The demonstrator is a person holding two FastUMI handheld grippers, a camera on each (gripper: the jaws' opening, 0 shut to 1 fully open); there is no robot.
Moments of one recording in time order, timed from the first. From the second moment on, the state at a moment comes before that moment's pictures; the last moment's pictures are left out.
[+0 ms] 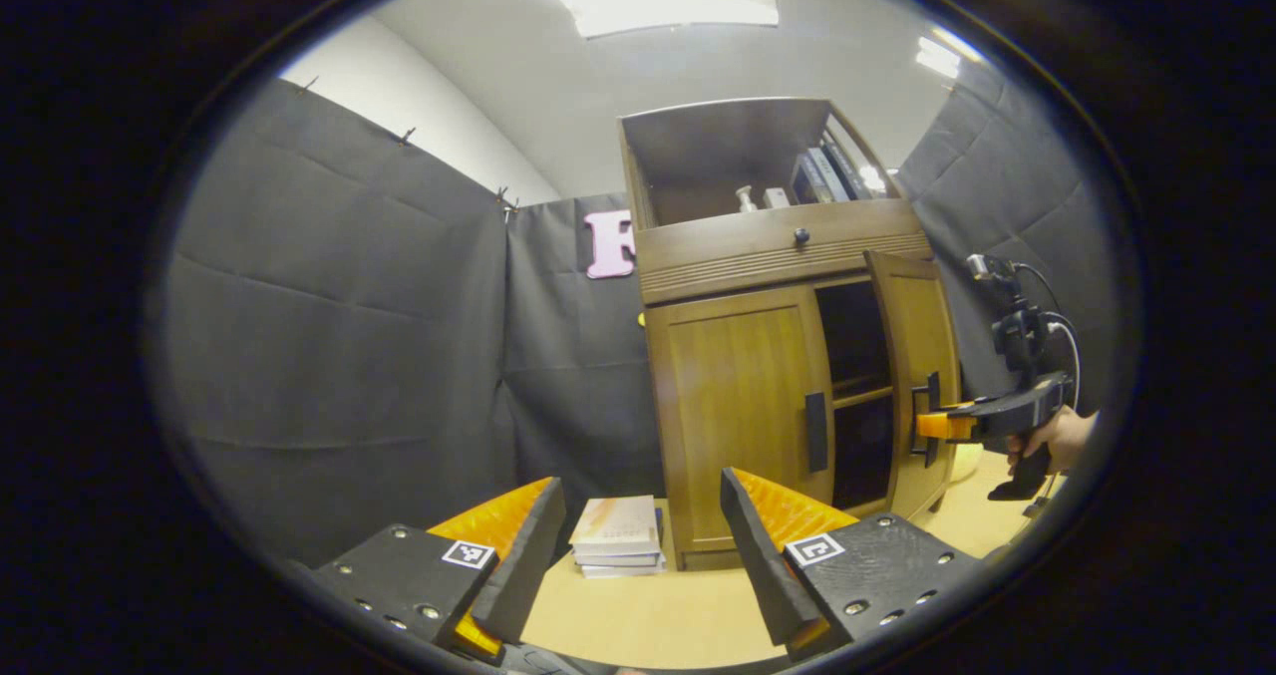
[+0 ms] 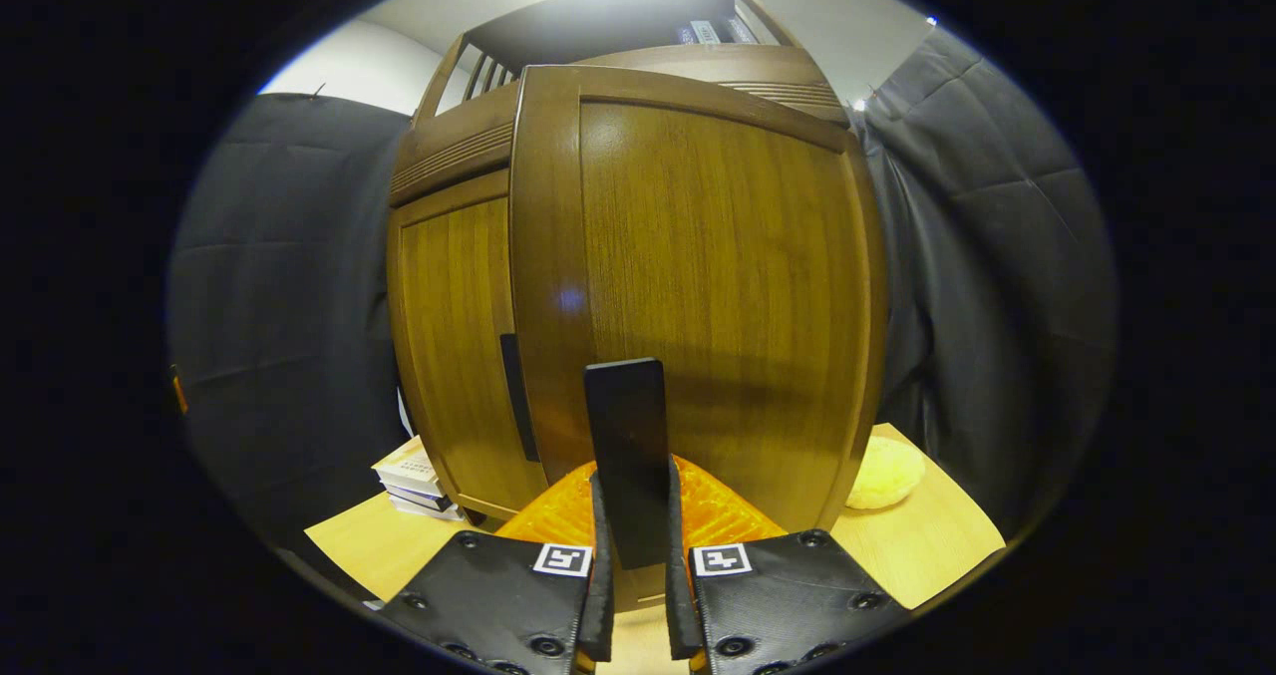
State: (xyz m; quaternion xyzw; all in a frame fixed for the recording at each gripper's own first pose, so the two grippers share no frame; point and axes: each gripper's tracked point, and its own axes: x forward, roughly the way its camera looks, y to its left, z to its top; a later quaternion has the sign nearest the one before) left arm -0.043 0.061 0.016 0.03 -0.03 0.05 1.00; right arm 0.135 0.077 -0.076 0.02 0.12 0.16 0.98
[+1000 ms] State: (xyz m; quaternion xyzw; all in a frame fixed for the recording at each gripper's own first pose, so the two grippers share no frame) left arm -0.008 -0.066 0.022 0.01 -0.04 -0.06 1.00; right arm 0.072 -0.039 -0.070 -0.01 0.11 0.12 0.99
